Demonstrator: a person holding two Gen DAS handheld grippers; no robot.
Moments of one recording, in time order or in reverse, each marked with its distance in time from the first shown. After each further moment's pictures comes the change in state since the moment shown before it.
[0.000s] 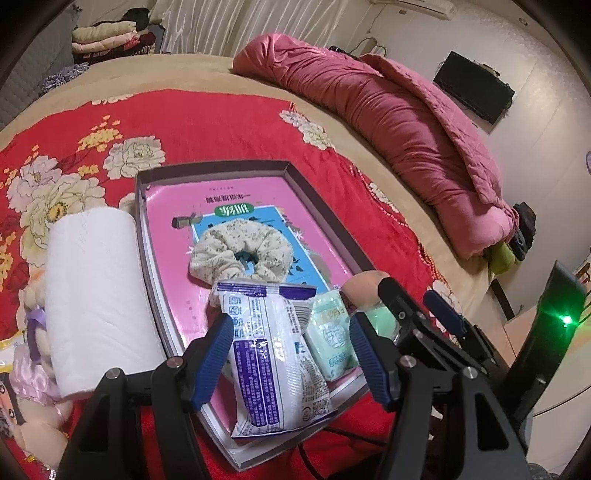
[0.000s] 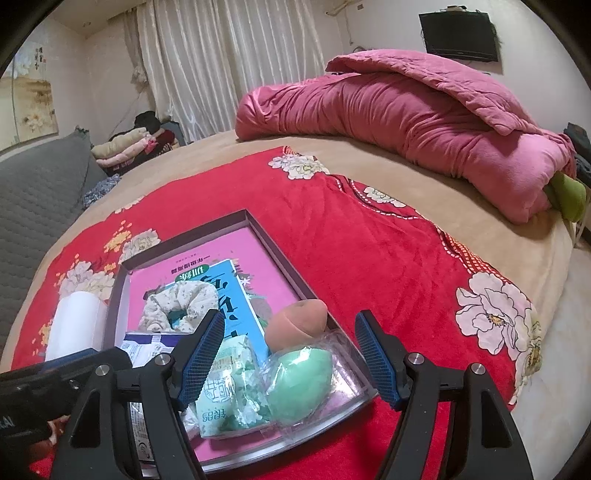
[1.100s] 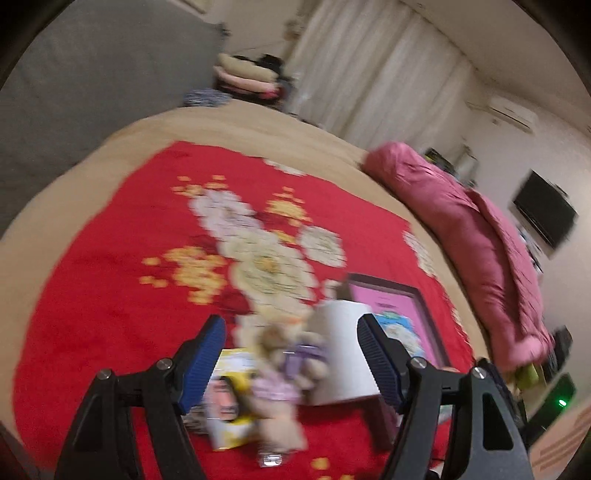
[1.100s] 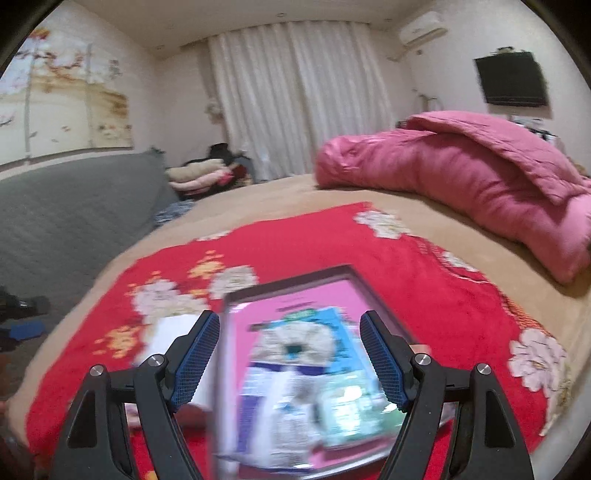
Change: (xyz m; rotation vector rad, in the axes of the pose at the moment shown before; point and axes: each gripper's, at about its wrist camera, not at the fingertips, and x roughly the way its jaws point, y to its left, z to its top) left arm -0.195 0.180 -0.021 -0.354 -0.325 0.255; right arm -0.069 0.080 0.005 -0.138 -0.188 0.272
